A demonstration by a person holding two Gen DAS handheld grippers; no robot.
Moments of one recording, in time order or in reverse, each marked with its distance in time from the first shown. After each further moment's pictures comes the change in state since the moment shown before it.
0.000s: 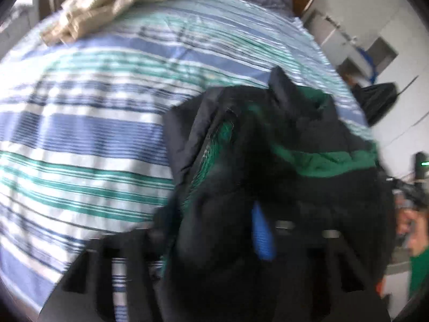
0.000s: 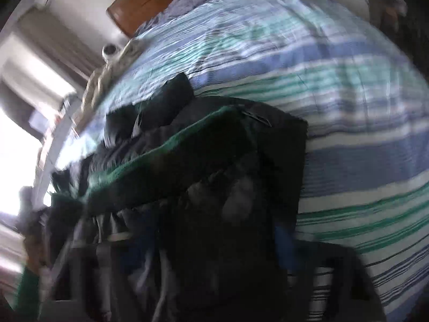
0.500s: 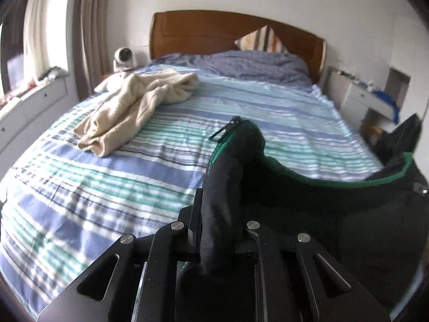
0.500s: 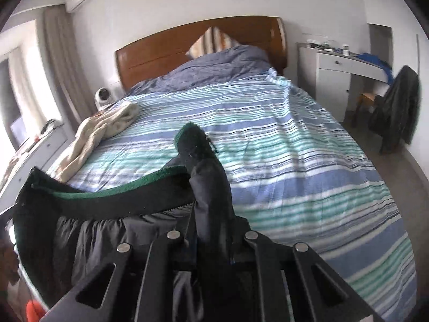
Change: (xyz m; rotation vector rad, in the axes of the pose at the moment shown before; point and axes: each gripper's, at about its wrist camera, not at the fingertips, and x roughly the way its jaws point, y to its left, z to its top) left arm -0.028 -0.041 0.095 0.022 -0.429 0.231; right arm -0.054 0.031 0.096 -0.039 -0.389 -0.205
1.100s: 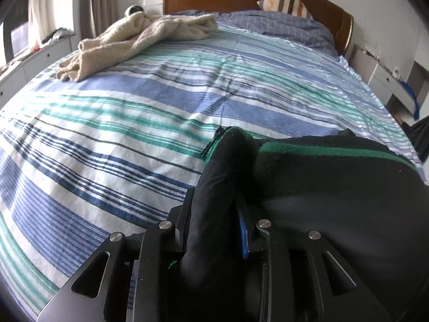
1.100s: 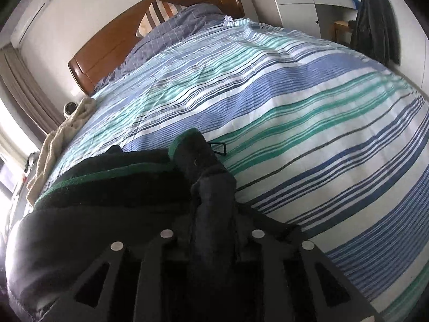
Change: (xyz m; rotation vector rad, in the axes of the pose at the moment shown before) left arm 0.127 0.022 -0.083 -0.094 0.165 0.014; right arm 0.135 -0.062 -0.112 0.297 0.117 0.035
